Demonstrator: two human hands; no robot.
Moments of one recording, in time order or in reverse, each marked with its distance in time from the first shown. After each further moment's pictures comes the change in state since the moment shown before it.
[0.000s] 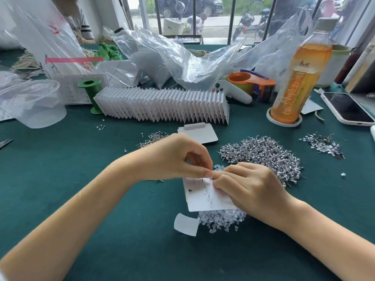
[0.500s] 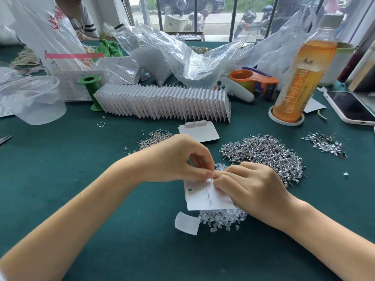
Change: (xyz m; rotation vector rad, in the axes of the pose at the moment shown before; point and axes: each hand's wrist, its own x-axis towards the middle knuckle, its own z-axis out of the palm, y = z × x) left_hand 0.000 0.001 0.004 0.025 0.000 0.010; right_hand 0.003 -0.003 -0.003 -0.054 -0.001 -0.030
